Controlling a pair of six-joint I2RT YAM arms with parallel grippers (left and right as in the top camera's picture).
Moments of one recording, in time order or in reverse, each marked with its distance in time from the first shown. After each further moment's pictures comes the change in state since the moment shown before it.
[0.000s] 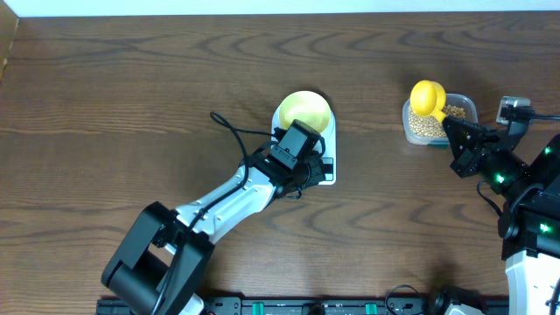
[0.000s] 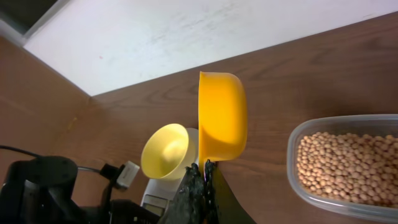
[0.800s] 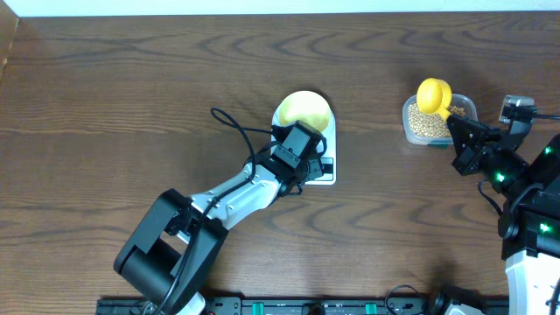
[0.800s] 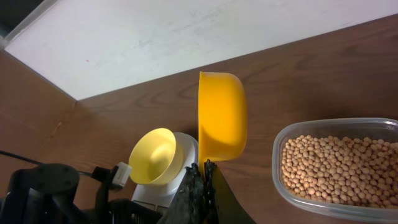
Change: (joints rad) left arm 0.000 0.075 0.000 0.076 -0.137 -0.001; right arm 0.000 0.001 0.000 0.008 0.049 -0.013
